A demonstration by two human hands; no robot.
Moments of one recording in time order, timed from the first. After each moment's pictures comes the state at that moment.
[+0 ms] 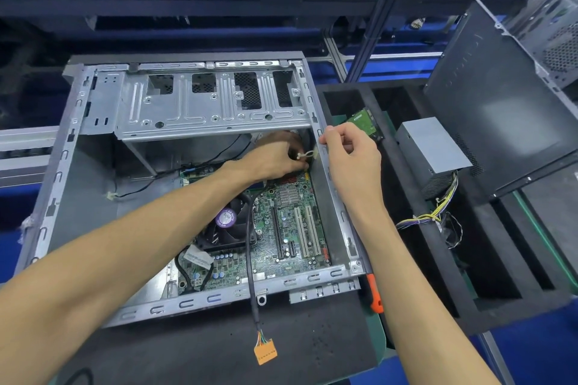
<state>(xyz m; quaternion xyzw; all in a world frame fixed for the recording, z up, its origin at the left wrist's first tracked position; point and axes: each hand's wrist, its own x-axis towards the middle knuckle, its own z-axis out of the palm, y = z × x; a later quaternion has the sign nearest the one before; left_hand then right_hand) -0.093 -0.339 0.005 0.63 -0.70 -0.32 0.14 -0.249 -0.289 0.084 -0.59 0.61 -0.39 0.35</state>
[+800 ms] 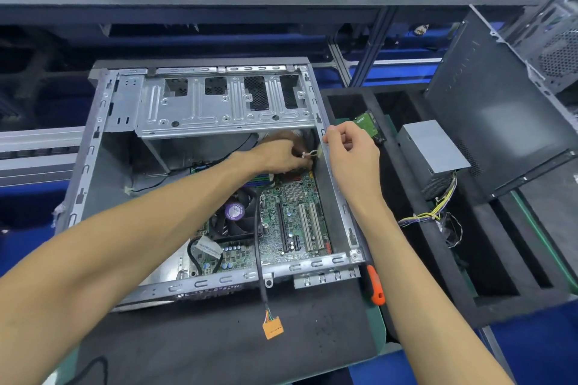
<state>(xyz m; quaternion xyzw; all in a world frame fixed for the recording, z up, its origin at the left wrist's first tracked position) -0.087 -0.329 0.026 0.62 -0.70 -0.35 0.10 -0.249 -0.288 0.085 -0.62 0.60 -0.38 0.34</state>
